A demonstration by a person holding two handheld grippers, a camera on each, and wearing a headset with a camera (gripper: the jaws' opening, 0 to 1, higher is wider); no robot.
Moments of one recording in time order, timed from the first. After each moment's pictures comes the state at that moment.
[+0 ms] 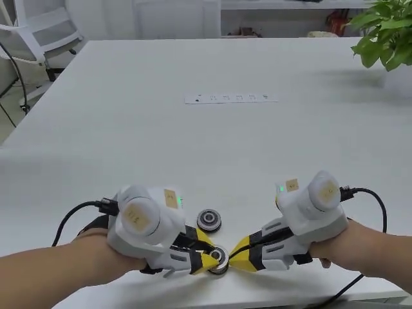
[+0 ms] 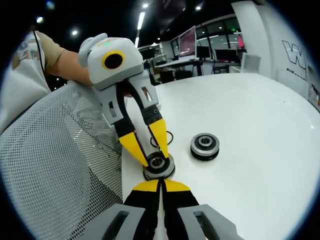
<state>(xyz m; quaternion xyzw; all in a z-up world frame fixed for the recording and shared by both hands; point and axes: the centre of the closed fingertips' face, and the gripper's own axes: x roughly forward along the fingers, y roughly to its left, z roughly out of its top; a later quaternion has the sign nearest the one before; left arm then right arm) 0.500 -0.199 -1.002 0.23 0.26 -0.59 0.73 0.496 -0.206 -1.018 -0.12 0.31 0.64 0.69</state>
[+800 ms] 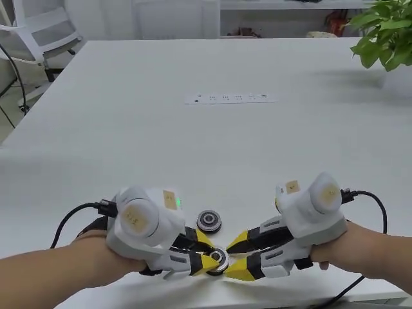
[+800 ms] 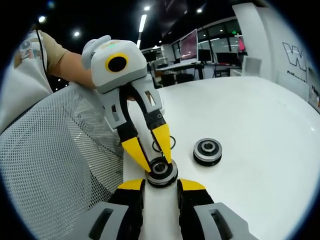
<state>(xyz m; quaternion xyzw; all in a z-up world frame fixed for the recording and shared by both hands) 0.501 -0.198 -1.002 0.23 0.25 -0.59 0.73 0.494 -0.197 -1.014 -0.12 0.29 0.65 0.69</state>
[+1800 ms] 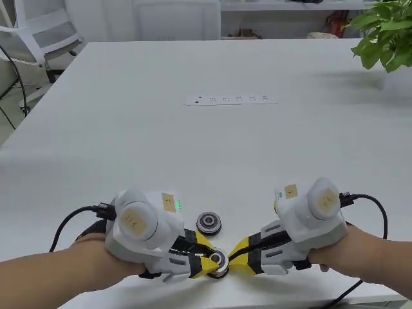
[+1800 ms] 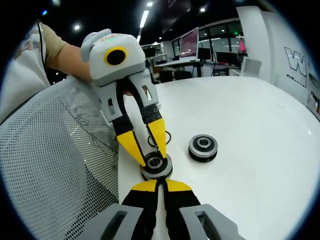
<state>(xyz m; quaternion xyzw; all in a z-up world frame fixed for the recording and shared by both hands) 0.501 -0.198 -1.002 0.22 0.25 -0.59 0.73 0.500 -0.206 -1.020 -0.14 0.30 0.64 0.70</state>
